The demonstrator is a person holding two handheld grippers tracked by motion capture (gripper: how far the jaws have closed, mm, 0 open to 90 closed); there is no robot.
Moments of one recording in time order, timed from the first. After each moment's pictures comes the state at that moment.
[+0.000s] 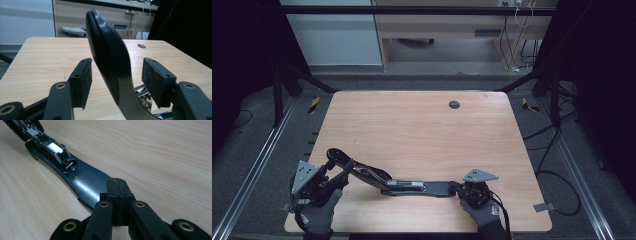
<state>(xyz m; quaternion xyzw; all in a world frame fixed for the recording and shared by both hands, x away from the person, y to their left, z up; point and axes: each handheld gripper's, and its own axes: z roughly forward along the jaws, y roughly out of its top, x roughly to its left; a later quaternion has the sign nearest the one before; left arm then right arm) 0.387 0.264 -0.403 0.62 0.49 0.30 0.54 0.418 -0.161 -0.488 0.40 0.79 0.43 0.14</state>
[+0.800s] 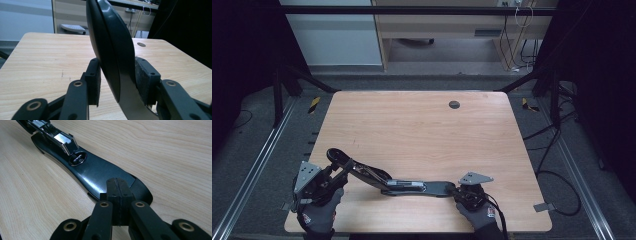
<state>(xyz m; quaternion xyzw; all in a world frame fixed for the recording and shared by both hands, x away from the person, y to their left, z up) 0.388 0.262 -0.408 0.61 0.50 0.29 0.54 0.416 -0.152 -0.498 0.40 0.80 0.43 0.12</state>
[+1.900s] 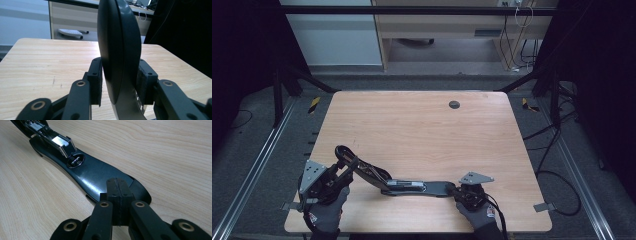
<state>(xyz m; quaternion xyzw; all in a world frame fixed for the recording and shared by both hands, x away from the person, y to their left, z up) 0.387 0.244 -0.399 0.61 0.48 0.30 0.56 0.416 -0.153 -0.499 0.41 0.79 0.43 0.12</state>
